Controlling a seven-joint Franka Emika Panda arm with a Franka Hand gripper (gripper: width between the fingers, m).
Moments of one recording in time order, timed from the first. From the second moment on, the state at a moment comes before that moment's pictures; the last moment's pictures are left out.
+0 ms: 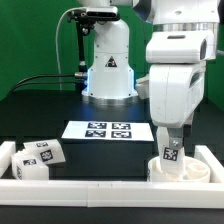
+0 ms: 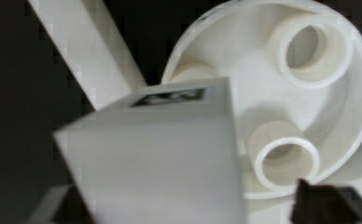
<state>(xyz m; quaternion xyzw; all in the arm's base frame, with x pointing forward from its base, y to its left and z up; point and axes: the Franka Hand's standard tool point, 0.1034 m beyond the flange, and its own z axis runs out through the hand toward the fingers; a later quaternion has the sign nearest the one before) 0.606 0.075 0.086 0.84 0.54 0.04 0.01</state>
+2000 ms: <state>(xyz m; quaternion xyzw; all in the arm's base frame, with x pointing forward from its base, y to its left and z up) 0.598 0.111 0.080 0.90 -0.43 0.02 -0.07</state>
